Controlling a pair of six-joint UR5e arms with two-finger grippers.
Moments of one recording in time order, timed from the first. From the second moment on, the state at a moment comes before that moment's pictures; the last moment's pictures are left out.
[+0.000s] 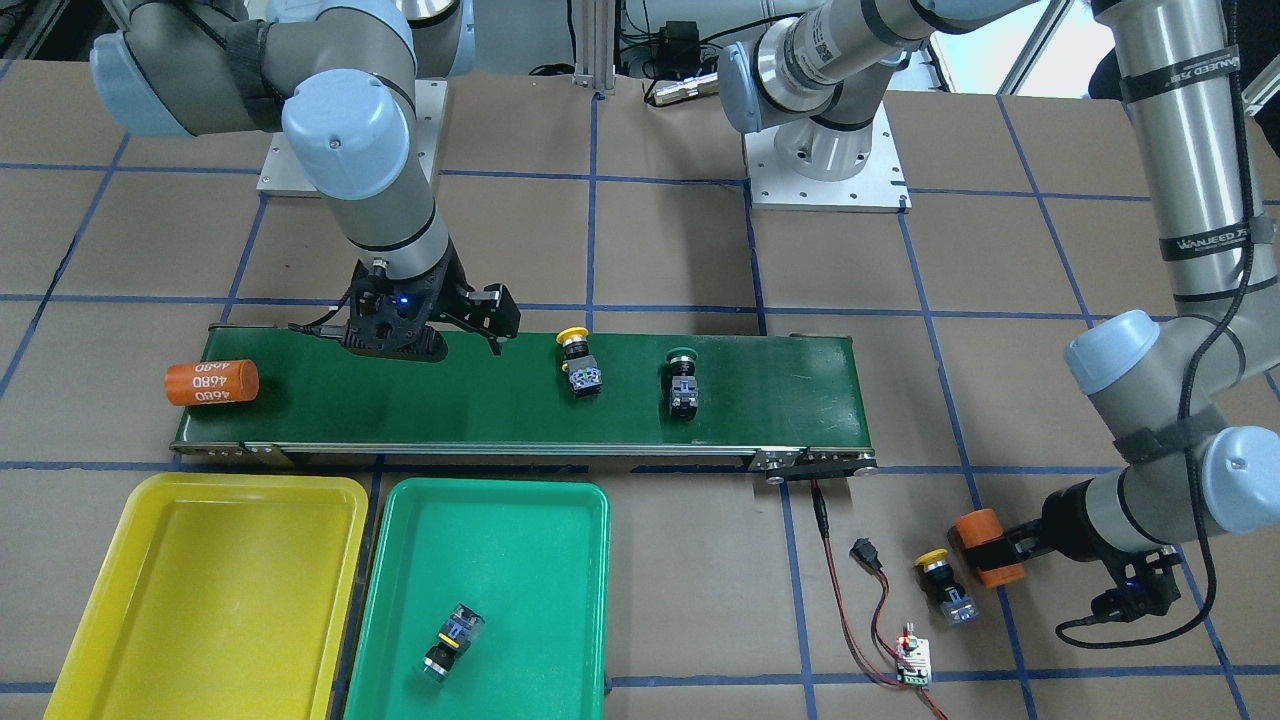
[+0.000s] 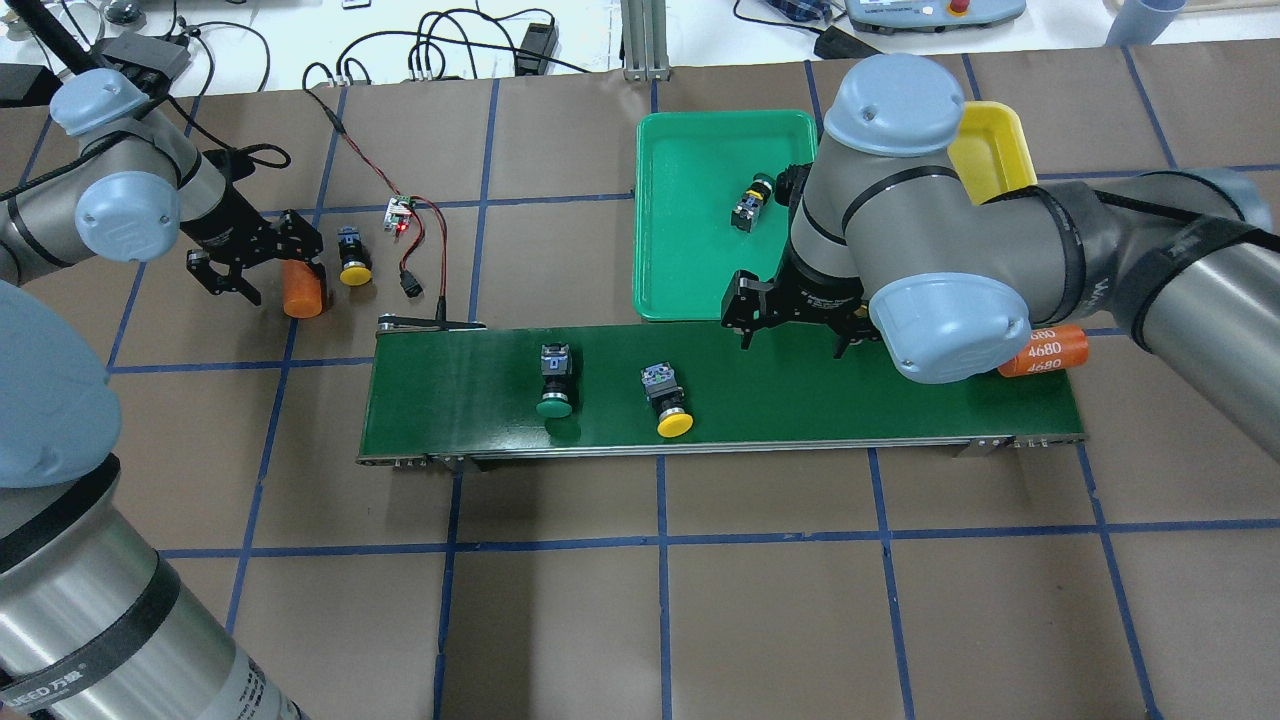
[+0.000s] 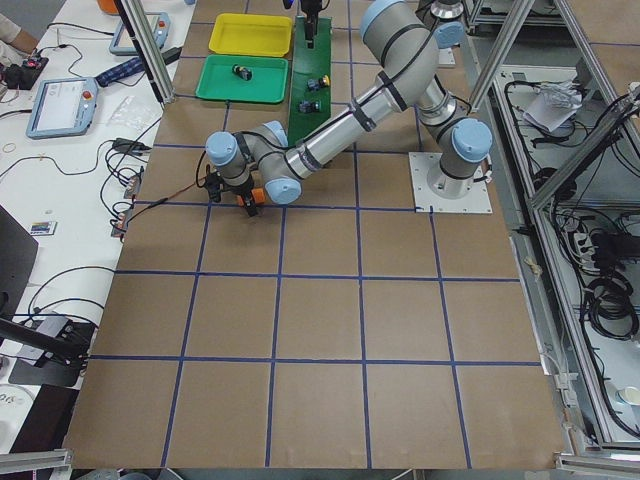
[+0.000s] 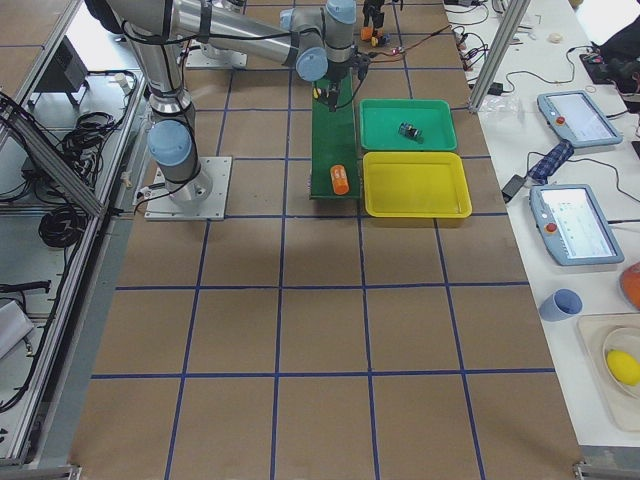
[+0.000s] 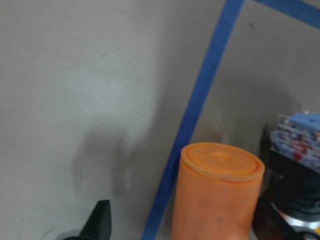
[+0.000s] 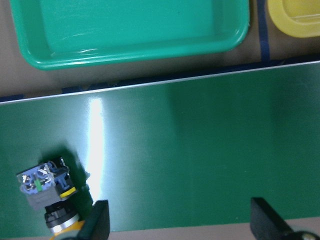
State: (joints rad) left arm -1.17 -2.21 -1.51 -1.13 1.48 0.07; right arm 1.74 -1.43 1.87 -1.98 -1.47 0.28
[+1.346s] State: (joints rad) left arm -1.18 -2.06 -1.58 -1.22 1.53 0.17; right arm 1.87 -1.31 1.87 -2.09 -1.53 0.34
